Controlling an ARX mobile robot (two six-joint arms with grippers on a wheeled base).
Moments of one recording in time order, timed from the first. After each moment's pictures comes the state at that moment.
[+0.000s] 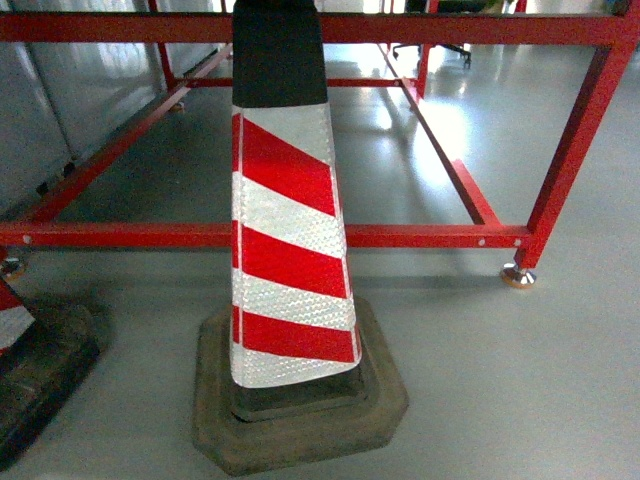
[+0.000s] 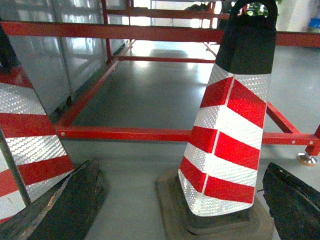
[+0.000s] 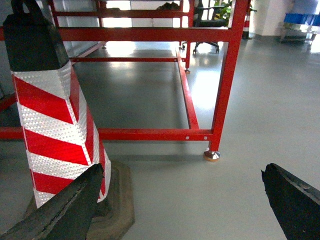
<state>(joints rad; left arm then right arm) 0.00 0.01 0.01 0.00 0.00 -0.01 0.00 0.00 0.01 -0.01 0.00 0.00</state>
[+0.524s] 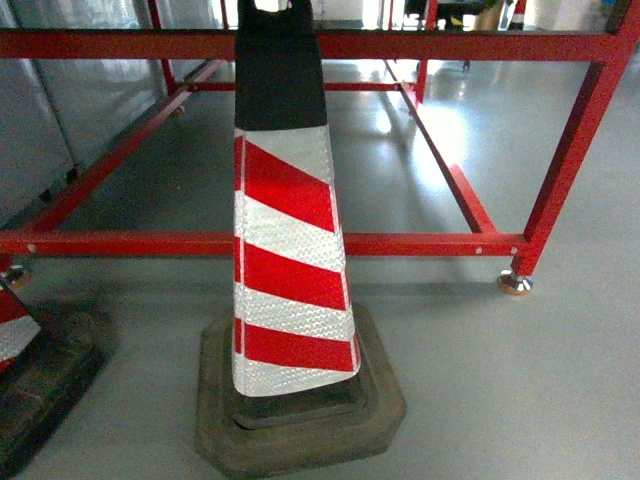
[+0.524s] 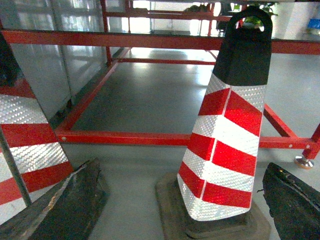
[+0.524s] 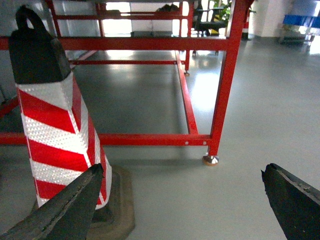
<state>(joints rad) 0.00 0.01 0.01 -0.01 0.00 -0.01 0.00 0.00 0.01 -0.01 0.00 0.00</state>
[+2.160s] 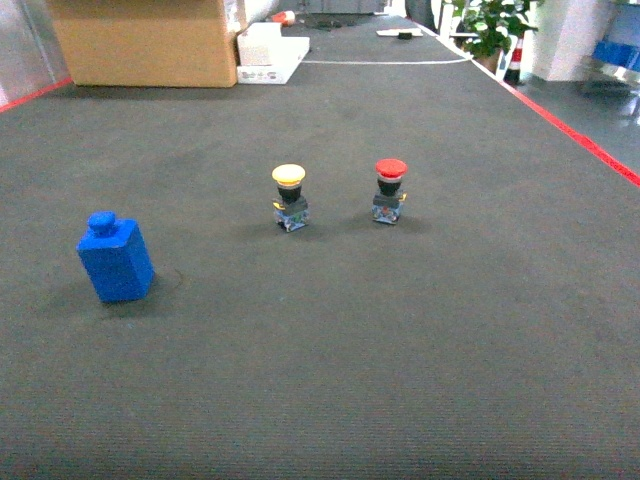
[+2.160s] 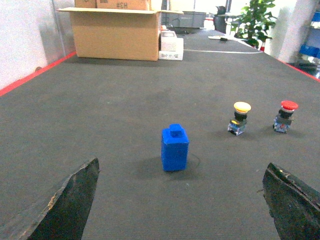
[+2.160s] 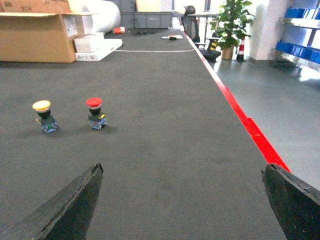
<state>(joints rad) 0.00 0.01 0.01 0.00 0.00 -0.01 0.00 0.00 0.01 0.00 0.00 0.00</state>
